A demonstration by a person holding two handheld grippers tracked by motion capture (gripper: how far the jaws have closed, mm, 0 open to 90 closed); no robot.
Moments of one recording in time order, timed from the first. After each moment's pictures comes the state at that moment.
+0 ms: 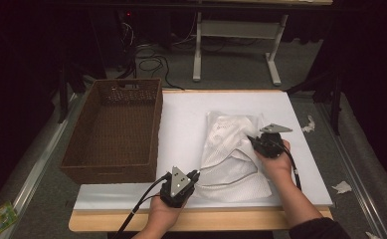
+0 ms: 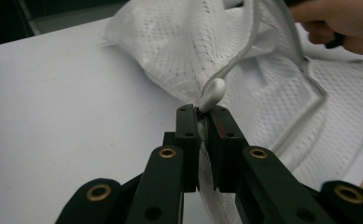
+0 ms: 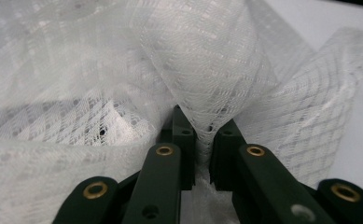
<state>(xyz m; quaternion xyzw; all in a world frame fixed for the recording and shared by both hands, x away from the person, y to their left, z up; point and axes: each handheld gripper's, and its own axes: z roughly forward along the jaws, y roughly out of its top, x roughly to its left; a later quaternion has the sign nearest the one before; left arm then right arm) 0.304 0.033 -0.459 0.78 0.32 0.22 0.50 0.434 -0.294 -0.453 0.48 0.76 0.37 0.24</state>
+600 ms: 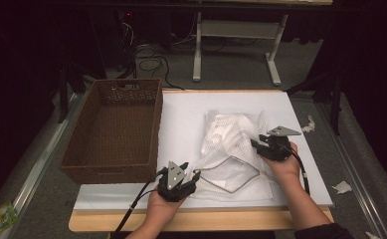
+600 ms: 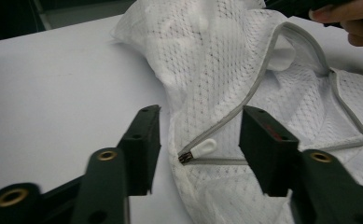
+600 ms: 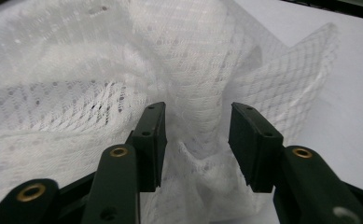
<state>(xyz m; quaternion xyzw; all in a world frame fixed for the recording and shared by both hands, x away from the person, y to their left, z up) 0.319 0.043 -0.455 0.76 0.35 0.21 0.50 0.409 -0.313 -0.445 0.48 0.75 0.38 0.25</state>
